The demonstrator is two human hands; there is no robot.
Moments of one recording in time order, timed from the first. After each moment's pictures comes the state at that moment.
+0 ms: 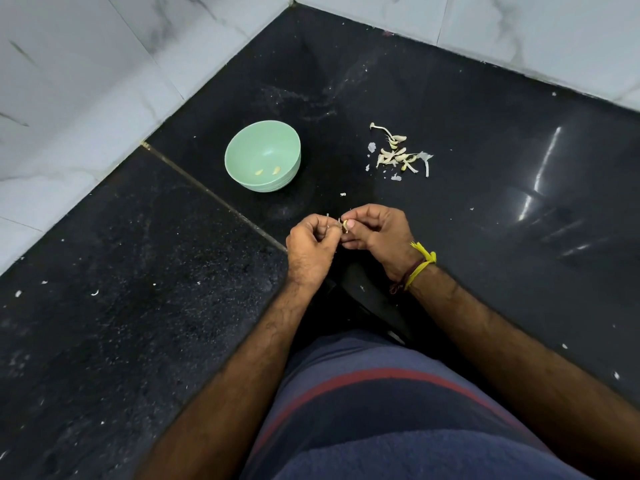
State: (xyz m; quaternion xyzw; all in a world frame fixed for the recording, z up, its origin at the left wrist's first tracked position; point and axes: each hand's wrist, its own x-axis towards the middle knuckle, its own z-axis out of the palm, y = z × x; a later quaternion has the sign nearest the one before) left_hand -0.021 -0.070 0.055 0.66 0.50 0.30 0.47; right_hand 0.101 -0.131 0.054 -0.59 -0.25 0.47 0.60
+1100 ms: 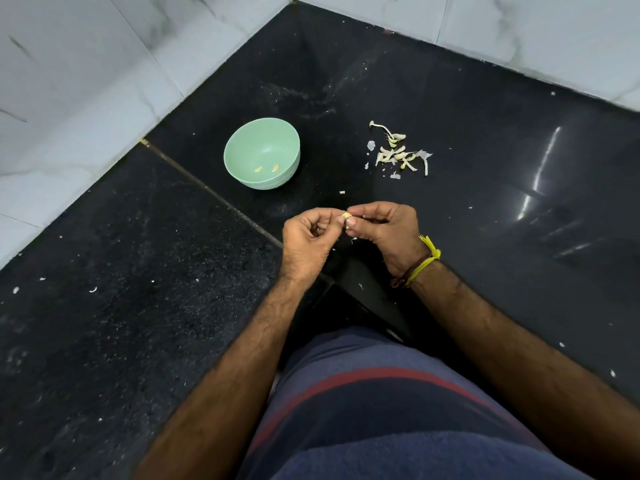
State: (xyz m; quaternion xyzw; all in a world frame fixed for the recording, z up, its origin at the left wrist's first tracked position) left_hand -0.026 -0.068 0.062 0.64 0.41 0.33 0.56; right_hand 0.108 -0.136 0.060 -0.57 -0.21 0.46 0.65
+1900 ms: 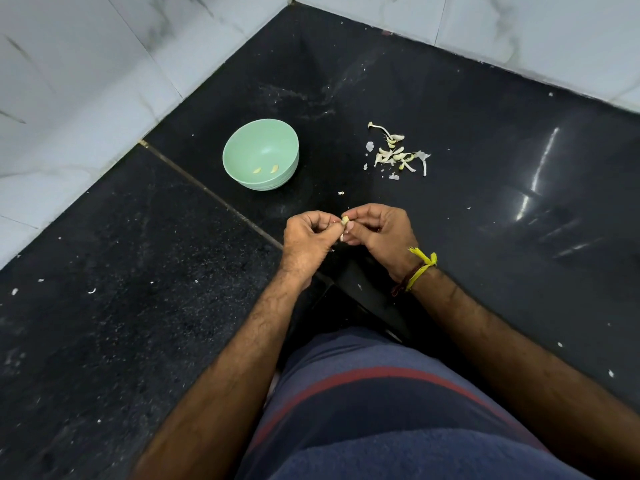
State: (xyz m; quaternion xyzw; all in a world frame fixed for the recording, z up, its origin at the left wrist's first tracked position) left_hand -0.019 -0.064 0.067 0.61 0.50 0.26 0.55; right_hand 0.106 -0.139 0.055 -0.63 -0.31 0.42 0.58
